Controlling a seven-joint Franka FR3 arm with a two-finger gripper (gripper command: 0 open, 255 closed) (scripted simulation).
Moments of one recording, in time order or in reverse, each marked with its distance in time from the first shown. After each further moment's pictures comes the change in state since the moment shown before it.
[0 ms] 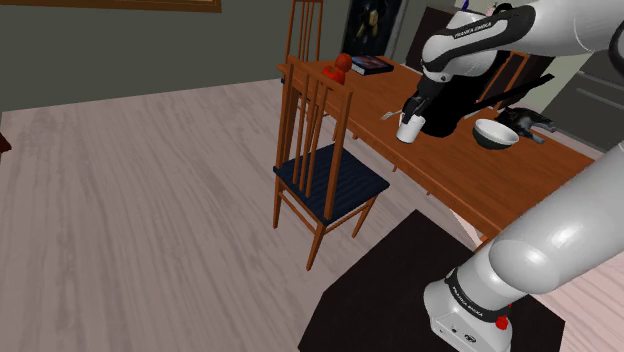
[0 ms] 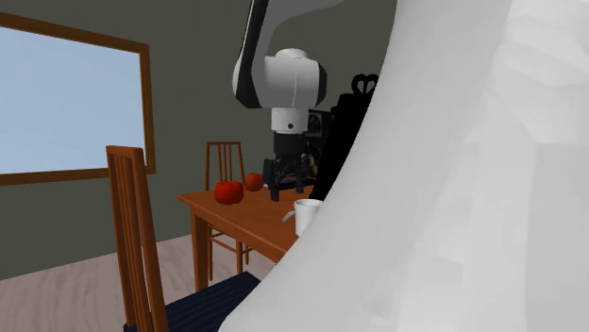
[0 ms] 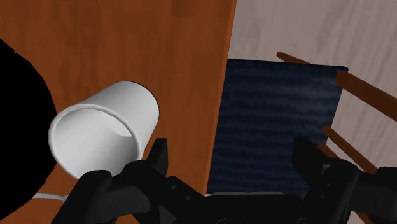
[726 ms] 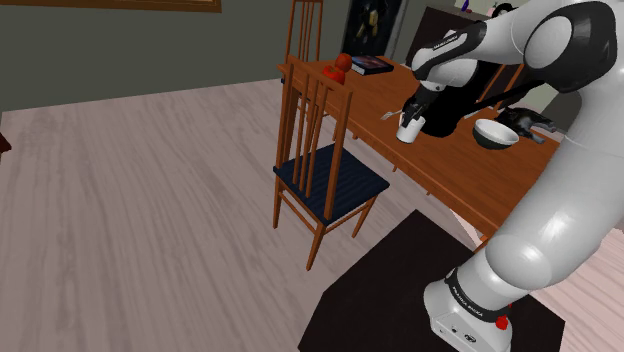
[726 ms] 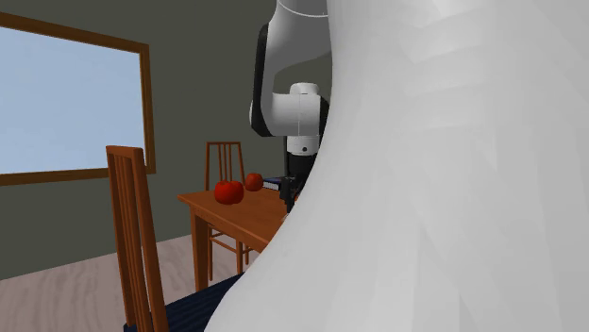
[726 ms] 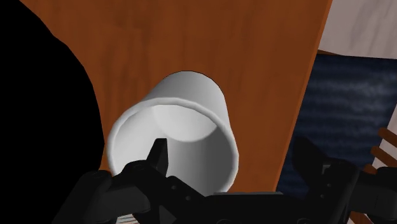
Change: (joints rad) arm -0.079 0.292 -0.030 0.190 0.171 0.074 -0.196
